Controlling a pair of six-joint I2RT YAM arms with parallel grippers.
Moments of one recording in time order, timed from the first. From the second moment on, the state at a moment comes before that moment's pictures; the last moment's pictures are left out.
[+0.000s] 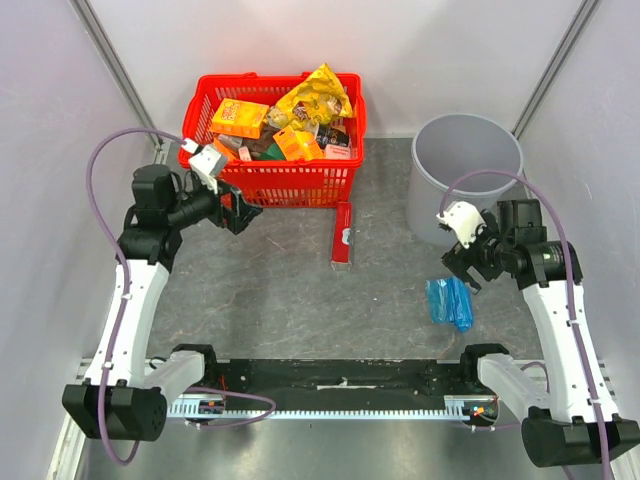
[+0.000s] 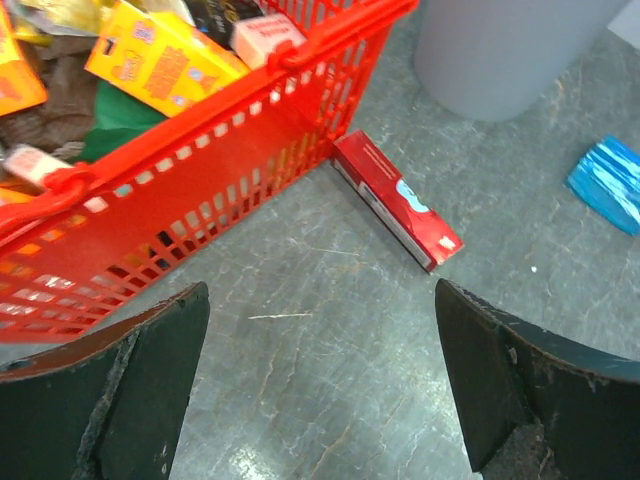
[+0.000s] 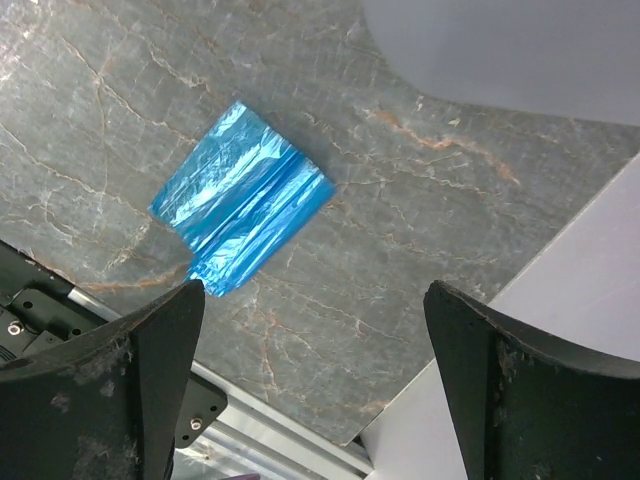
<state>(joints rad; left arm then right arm) -0.02 1.02 1.10 -0.43 0.69 0.19 0.05 0.92 1.14 -1.17 -0.19 -0.74</state>
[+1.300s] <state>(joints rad) -0.78 1.81 1.24 -0.31 -0.15 -0.23 0.05 0.84 0.84 -0.96 -0.05 -0.74</state>
